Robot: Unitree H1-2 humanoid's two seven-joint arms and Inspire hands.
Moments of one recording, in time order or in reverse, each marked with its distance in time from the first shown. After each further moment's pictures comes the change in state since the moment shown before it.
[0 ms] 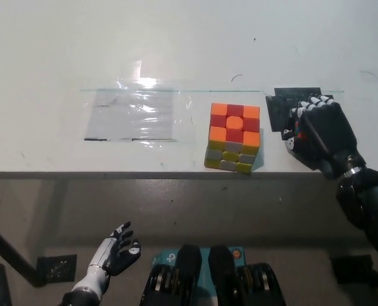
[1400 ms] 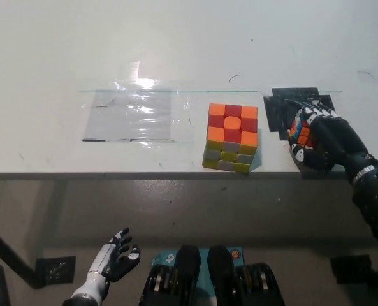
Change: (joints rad) left_arm 0.028 -0.003 -0.002 -0.015 0.003 0.001 0.007; right_arm 0.191 -0.049 -0.269 -0.594 0.253 0.250 0.797
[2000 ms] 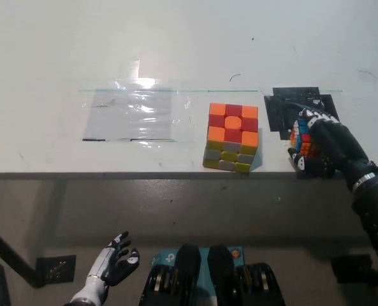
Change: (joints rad) left_arm 0.014 0.001 -0.002 -0.005 0.000 0.001 0.007; right_arm 0.073 0.027 -0.062 -0.175 0.053 0.082 0.028
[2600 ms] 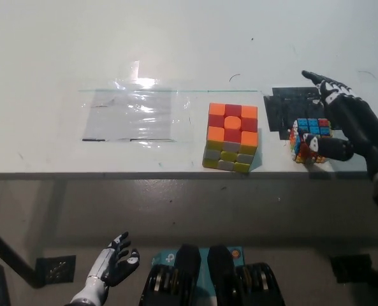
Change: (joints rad) left_arm 0.003 -0.002 0.000 0.001 -0.002 -0.001 0.002; right_arm 0.003 -0.050 -0.032 -0.224 0.056 0.056 0.010
